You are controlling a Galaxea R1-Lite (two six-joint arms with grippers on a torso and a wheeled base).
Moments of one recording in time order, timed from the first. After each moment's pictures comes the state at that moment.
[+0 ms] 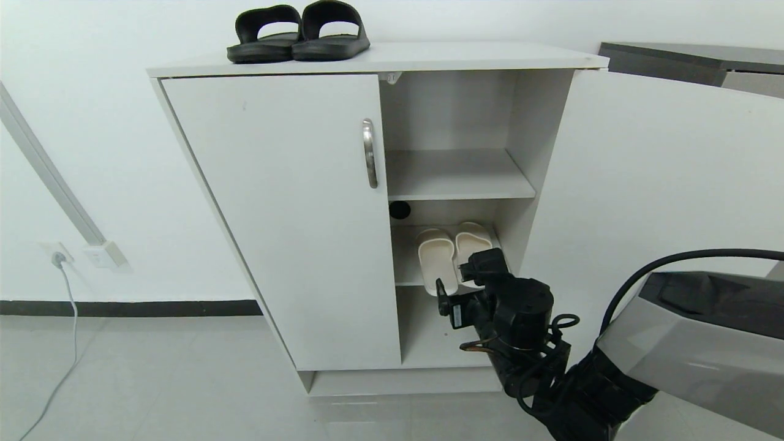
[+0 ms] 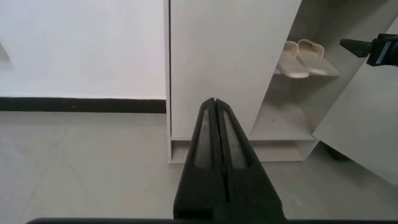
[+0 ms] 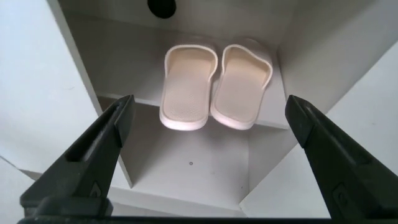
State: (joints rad) left arm 0.00 0.00 0.00 0.00 -0.01 -0.08; right arm 0.78 2.22 -0.86 -1.35 -0.57 -0.07
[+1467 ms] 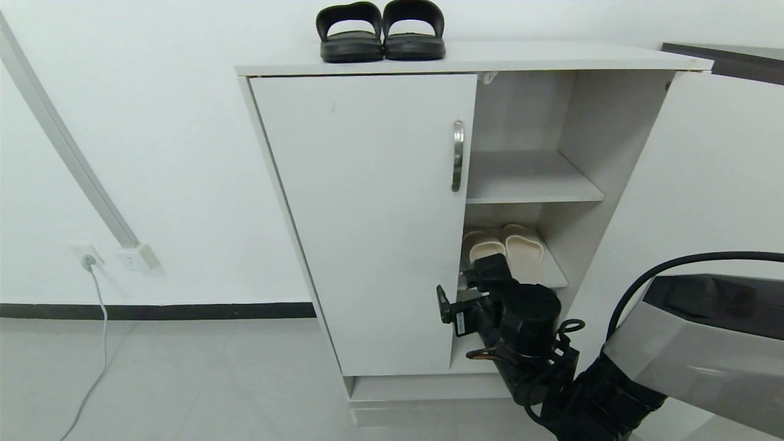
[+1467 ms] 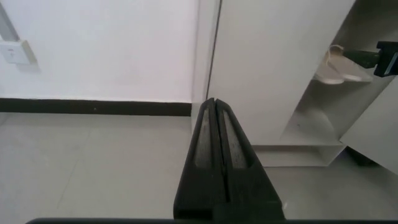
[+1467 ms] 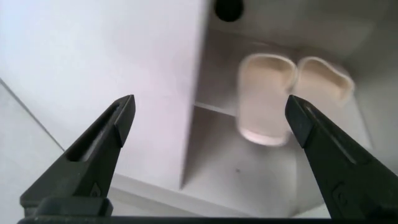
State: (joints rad) left arm 0.00 0.00 0.00 0.00 0.00 -0.08; right arm 0.78 2.21 -0.82 -1.37 -0.54 -0.07
